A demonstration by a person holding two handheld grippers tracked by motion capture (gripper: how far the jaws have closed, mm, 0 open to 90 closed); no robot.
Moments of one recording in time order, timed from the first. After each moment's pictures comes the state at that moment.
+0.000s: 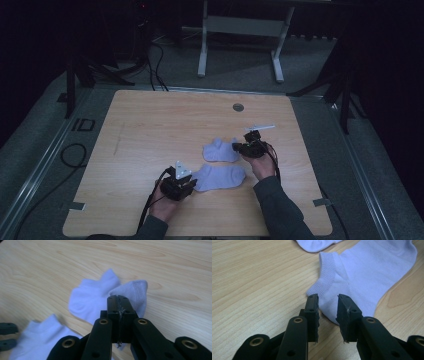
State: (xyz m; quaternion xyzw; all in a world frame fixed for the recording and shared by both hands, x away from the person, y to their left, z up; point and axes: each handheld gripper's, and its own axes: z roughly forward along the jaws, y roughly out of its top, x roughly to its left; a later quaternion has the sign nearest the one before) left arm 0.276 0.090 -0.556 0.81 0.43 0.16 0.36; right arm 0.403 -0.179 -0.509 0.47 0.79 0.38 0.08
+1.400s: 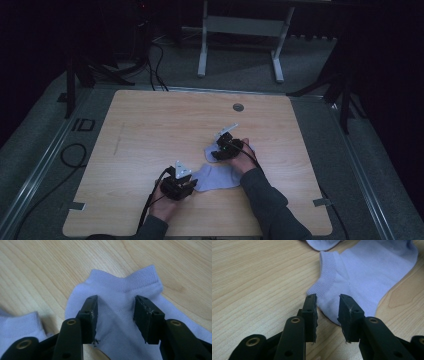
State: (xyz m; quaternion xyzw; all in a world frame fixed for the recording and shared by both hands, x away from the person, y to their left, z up) left arm 0.277 0.090 -0.557 0.81 0.43 0.15 0.36; right arm 0.427 -0.107 -0.544 0.34 0.89 0.27 0.11
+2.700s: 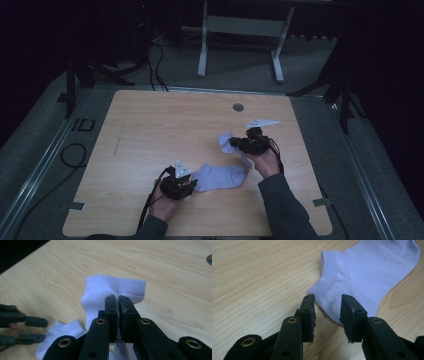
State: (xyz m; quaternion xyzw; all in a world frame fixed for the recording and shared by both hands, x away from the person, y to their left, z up) left arm 0.278 0.091 -0.557 0.81 0.43 0.15 0.35; right arm 0.393 -0.178 -0.474 0.38 0.81 0.43 0.08
